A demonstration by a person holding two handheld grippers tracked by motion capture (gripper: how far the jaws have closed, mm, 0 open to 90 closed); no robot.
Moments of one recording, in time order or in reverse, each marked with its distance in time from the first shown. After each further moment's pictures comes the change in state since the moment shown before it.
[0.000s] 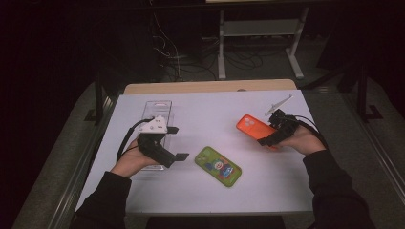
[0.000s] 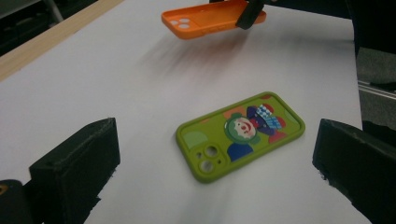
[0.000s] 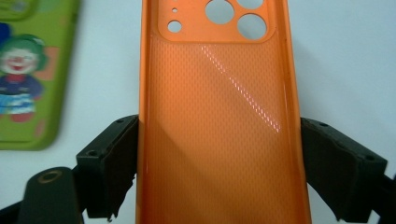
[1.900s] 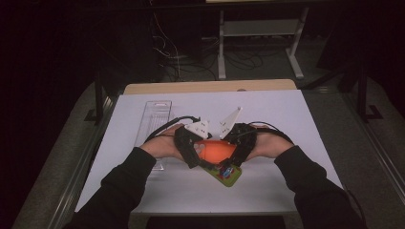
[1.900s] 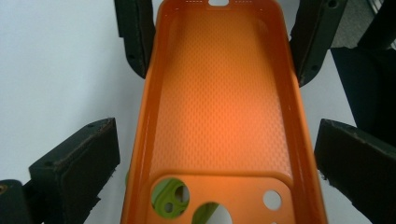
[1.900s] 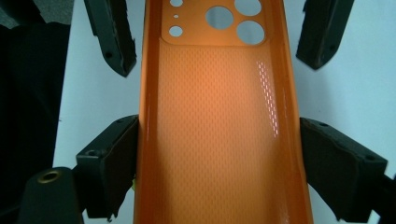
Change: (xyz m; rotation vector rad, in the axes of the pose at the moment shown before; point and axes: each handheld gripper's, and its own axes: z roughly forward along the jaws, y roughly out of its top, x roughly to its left) left arm -0.006 0.038 0.085 0.250 -0.297 0.272; right arm 0.118 0.070 0.012 -0.043 0.263 -0.602
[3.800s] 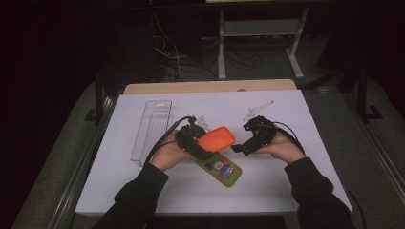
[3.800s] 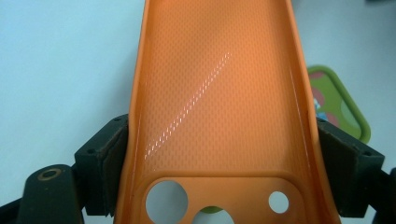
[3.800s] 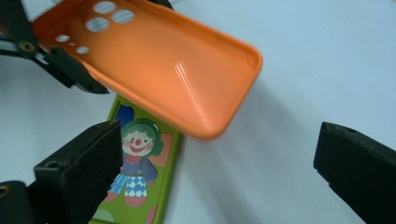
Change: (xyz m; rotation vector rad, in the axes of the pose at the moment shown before) left arm 0.001 -0.004 0.013 0.114 0.319 -0.409; right arm -0.015 -0.057 -0.016 -0.187 -0.191 0.500
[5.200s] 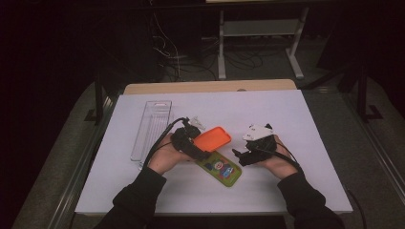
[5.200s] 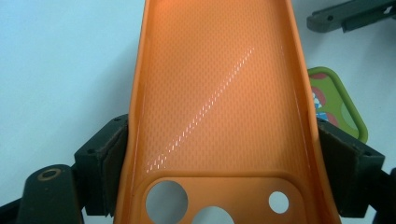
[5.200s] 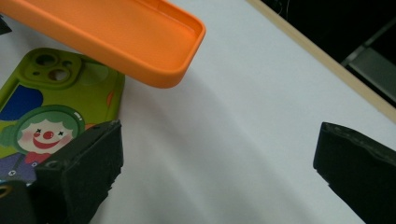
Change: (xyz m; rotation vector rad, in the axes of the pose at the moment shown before) left arm 0.007 -0.013 -0.004 0.015 -0.017 -0.057; right arm 0.028 -0.041 0.020 -0.147 -0.389 -0.141
